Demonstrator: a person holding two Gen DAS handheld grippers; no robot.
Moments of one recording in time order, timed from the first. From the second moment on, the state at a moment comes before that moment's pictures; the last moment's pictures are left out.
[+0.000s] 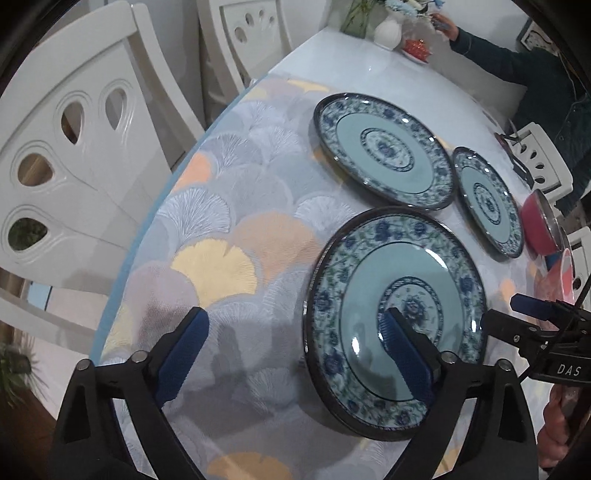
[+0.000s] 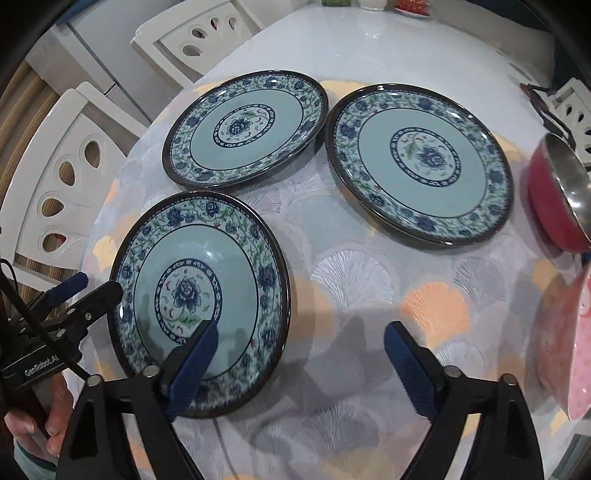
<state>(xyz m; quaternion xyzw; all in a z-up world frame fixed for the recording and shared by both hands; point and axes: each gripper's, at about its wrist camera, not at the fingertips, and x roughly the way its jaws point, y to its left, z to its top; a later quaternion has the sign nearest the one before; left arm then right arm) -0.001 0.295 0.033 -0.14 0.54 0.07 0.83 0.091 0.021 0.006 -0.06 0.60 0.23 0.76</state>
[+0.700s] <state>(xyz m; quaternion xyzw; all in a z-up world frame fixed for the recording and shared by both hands) 0.002 0.274 0.024 -0.12 0.55 0.02 0.83 0.071 0.056 -0.008 -0.09 0.59 0.26 0.76</state>
